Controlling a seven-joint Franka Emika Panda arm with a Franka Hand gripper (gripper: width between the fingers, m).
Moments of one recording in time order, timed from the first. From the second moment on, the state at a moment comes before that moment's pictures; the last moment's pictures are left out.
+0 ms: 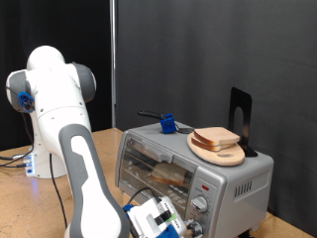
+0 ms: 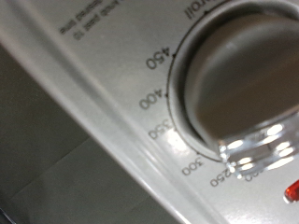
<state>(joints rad) -0.31 1.13 0.11 -1.27 1.45 1.41 -0.93</state>
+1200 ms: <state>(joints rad) -0.27 1.08 0.07 -1.28 1.34 1.48 -0.64</state>
